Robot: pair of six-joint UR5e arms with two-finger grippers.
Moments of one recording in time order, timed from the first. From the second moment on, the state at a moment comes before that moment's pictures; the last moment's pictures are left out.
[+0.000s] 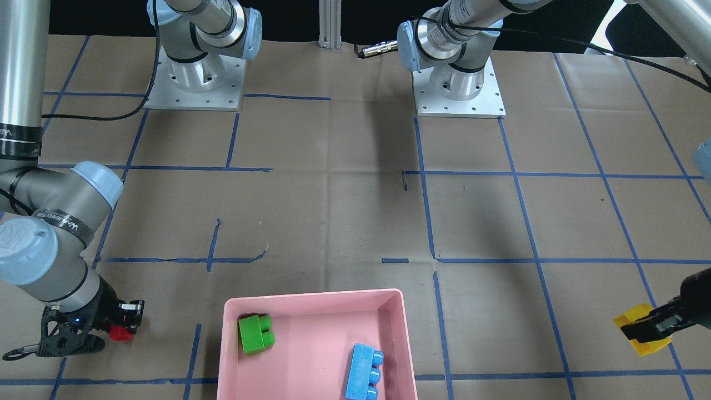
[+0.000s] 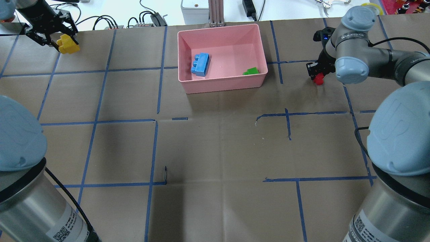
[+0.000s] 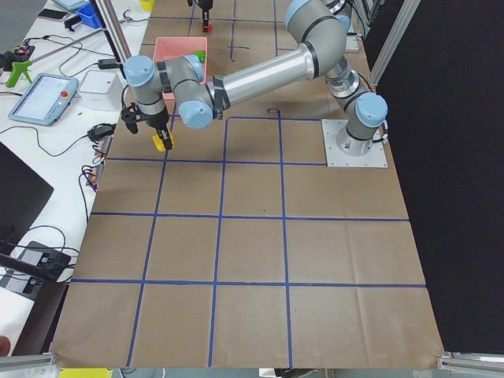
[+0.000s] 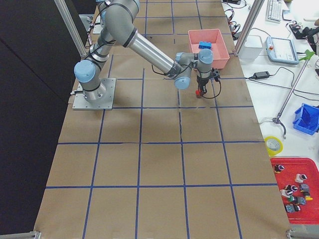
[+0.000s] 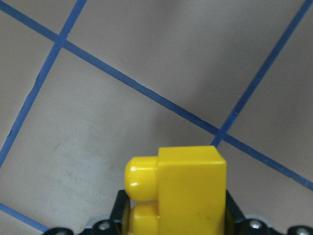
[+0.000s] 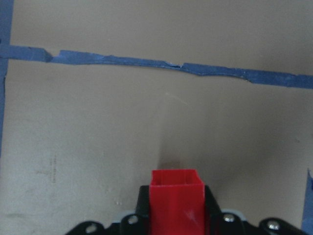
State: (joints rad) left arm -1.27 -2.20 -0.98 -1.53 1.56 -0.05; right arm 1.36 -0.98 1.60 -2.33 -1.54 -0.31
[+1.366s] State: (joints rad) left arm -1.77 -2.56 -0.69 -1.33 1.57 -0.13; right arm 1.33 -1.24 1.55 -2.15 -1.48 -0.80
